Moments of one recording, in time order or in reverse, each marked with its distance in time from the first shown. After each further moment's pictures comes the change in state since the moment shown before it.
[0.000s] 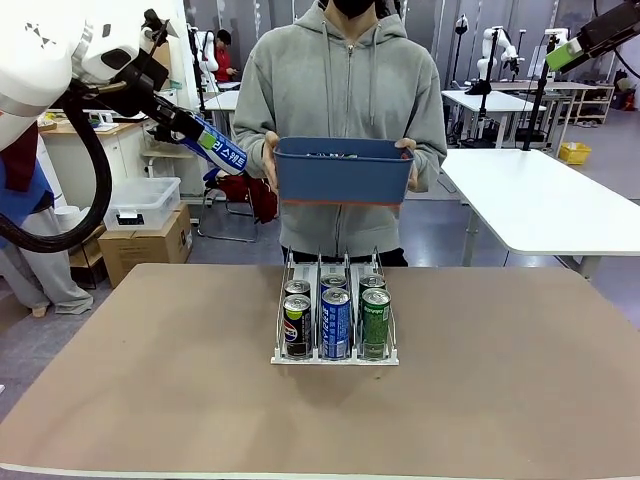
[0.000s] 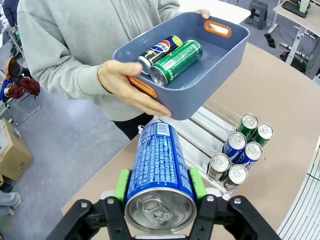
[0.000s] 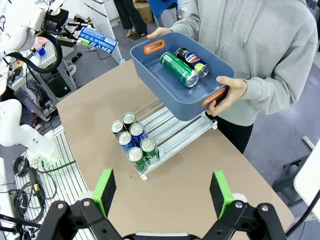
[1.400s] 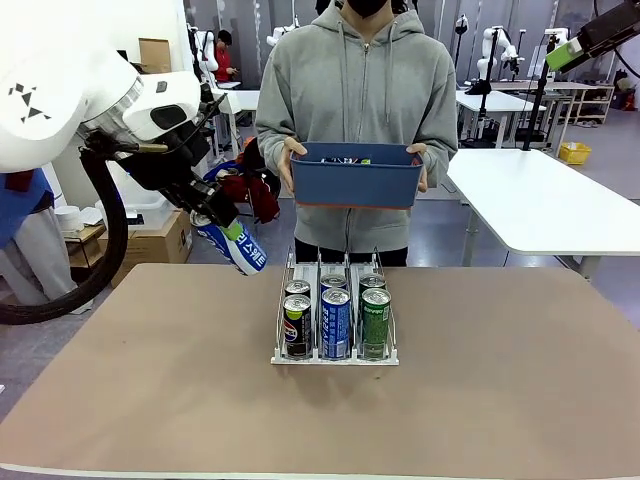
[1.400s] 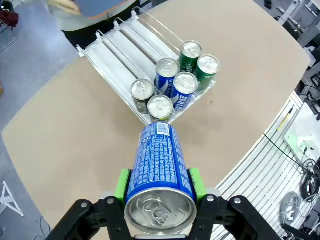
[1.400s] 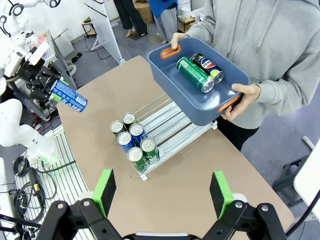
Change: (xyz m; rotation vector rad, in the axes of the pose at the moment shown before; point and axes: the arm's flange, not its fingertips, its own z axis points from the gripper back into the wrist) left arm -0.041 -0.167 0.003 -0.067 0.319 0.163; right arm 0.000 0.000 0.000 0.000 0.000 0.000
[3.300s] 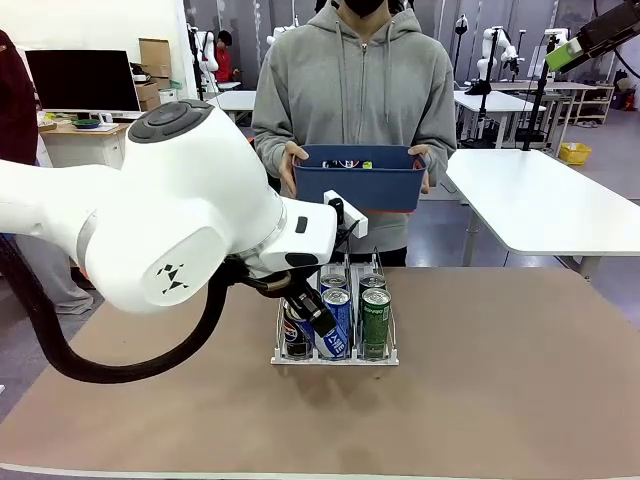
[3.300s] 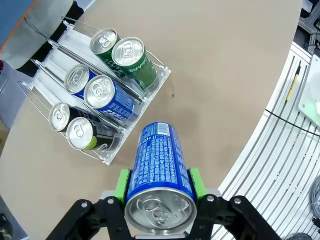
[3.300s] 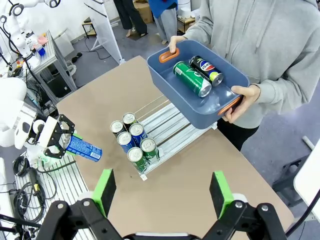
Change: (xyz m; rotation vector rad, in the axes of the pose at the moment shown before) left arm -0.014 -0.136 -0.126 0.045 0.048 -0.307; right arm 0.000 0.000 0.000 0.000 0.000 0.000
